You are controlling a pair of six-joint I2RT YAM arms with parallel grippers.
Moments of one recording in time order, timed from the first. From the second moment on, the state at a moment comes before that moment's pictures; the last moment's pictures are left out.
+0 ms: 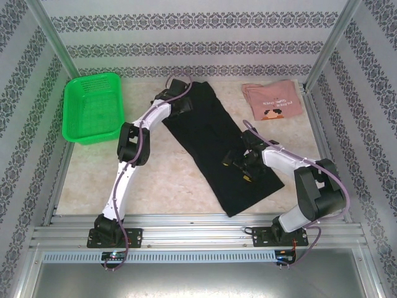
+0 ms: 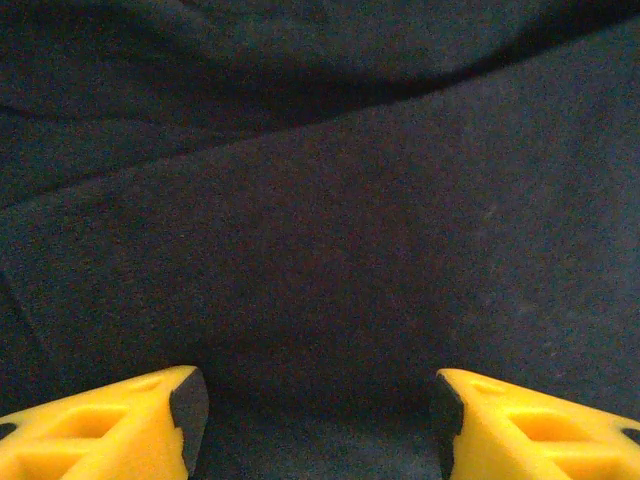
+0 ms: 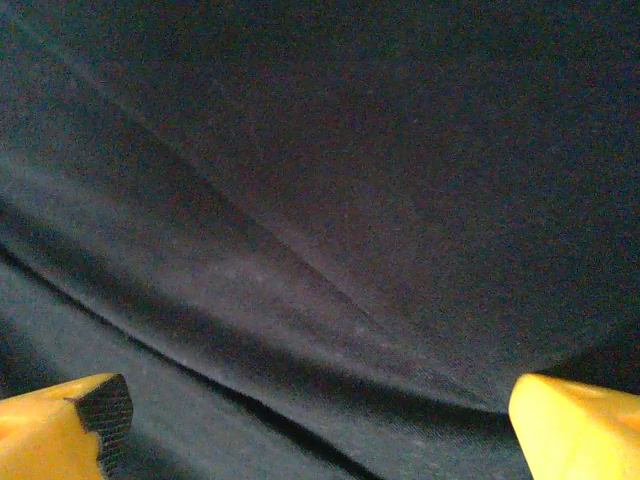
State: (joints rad) left arm -0.31 2.67 2.41 -0.63 -0.01 -0.62; right arm 0.36 1.54 0.81 -0.56 -0.29 0.94
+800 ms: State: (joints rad) left arm -0.27 2.65 2.50 -0.47 0.47 -0.79; right arm 0.53 1.29 0.92 -0.67 -0.31 1.09
